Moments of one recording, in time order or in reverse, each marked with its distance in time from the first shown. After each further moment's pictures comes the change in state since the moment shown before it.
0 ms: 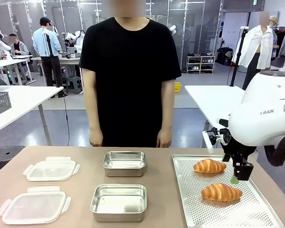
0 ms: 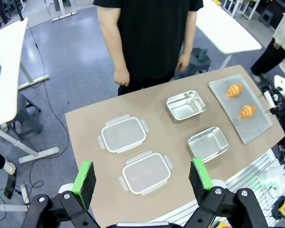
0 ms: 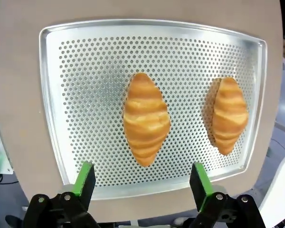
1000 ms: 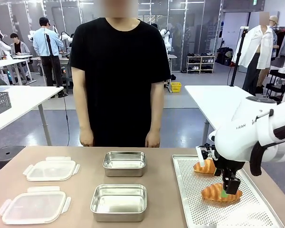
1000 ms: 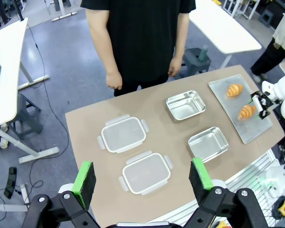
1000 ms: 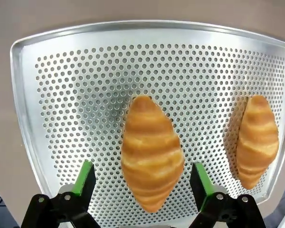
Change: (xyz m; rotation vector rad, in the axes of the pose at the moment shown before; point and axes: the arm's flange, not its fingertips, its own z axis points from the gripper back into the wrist) left arm 0.000 0.000 0.000 0.000 0.000 0.000; right arm 0.003 -0.009 -0.079 0.059 -0.048 -0.045
